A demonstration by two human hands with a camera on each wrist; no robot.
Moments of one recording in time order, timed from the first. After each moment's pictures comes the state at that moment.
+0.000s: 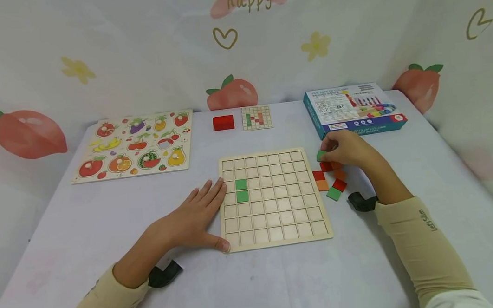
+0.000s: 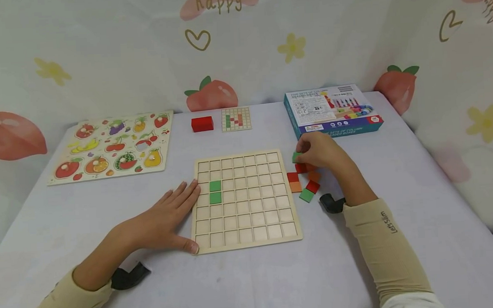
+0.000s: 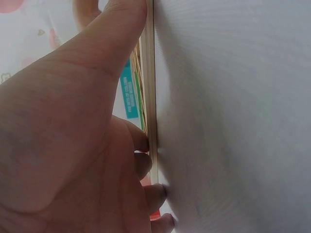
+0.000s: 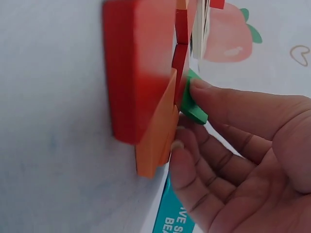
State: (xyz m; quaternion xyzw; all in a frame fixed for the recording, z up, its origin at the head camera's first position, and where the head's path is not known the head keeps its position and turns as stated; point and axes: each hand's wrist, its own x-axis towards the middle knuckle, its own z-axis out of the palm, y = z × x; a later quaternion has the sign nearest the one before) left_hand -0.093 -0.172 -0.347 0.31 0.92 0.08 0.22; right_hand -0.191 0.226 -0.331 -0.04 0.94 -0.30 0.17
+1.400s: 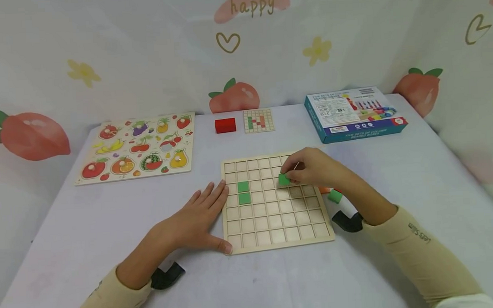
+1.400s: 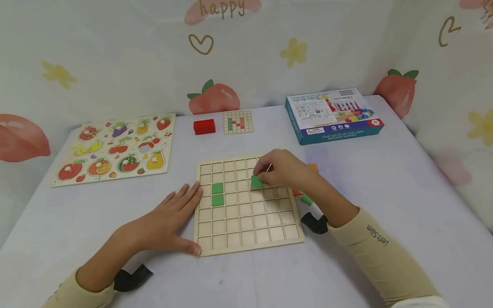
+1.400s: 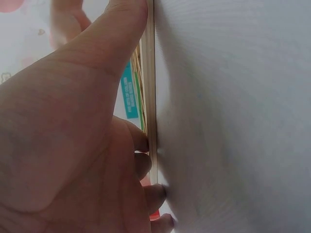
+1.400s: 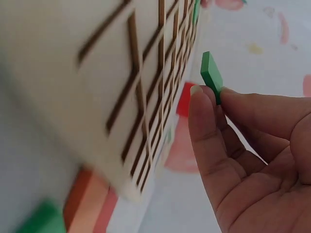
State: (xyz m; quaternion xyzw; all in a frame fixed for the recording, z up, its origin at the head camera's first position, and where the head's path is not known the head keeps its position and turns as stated) left_hand -0.092 -0.171 -0.348 0.30 0.92 0.09 0.22; right_hand -0.157 0.150 -0.317 -0.22 0.89 -0.37 0.17
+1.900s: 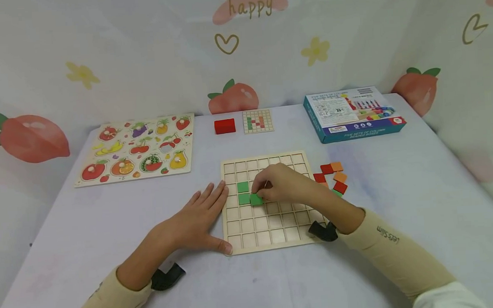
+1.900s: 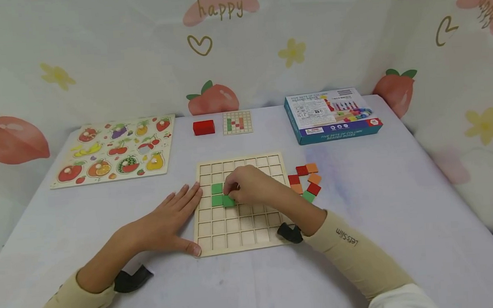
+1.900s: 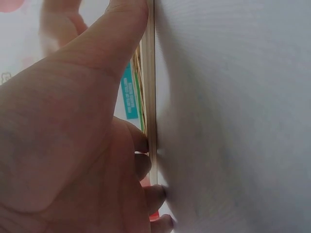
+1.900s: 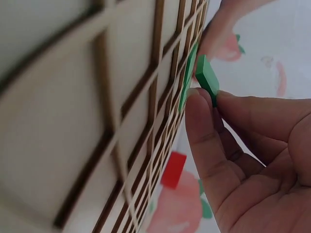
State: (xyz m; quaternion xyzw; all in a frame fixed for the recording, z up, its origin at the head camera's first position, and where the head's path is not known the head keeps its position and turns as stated) left_hand -0.092 -0.173 -0.349 0.30 0.92 0.09 0.22; right_hand -0.141 0.088 -0.324 -0.31 0.88 -0.32 0.18
